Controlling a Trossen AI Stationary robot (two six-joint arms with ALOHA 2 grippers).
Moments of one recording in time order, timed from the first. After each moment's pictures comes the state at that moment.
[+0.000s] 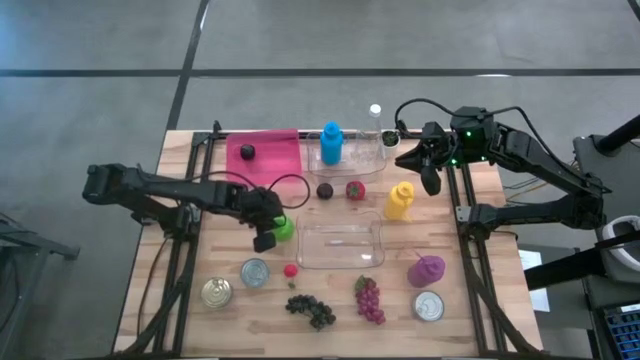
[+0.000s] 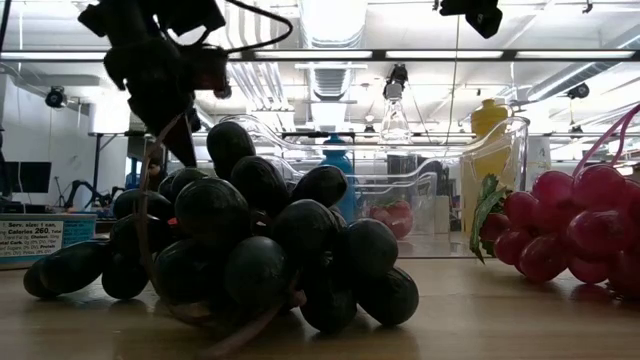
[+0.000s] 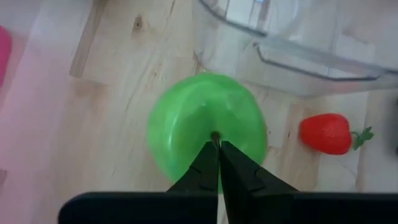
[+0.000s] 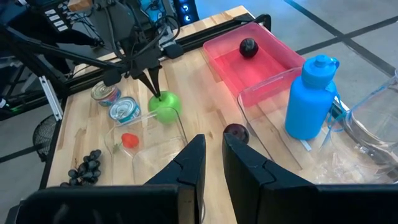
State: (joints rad) left arm -0.01 1.31 0.82 -0.61 0.00 -0.27; right arm -0.40 0.96 1.22 -0.77 -0.26 0.16
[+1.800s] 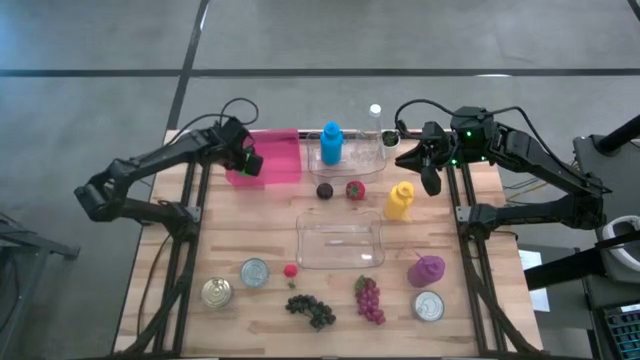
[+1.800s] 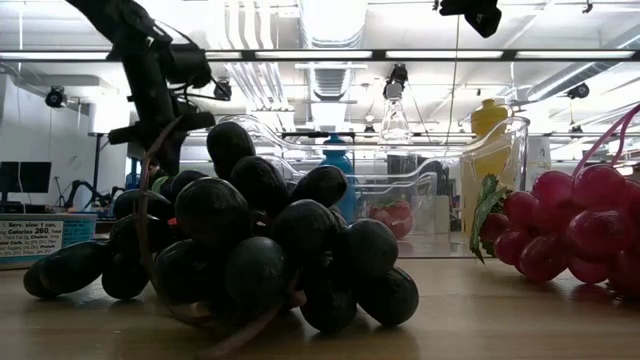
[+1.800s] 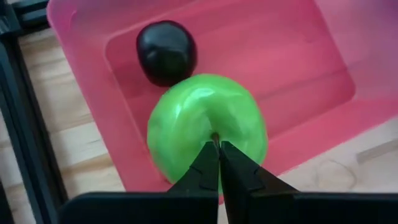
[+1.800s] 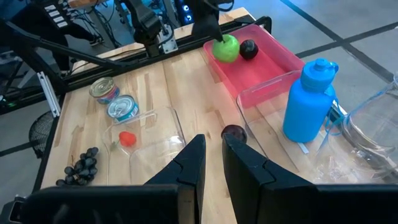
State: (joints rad) left arm 0.76 1.25 0.86 -0.79 -0.14 -0.47; right arm -0.40 0.96 1.22 -0.77 -0.26 0.13
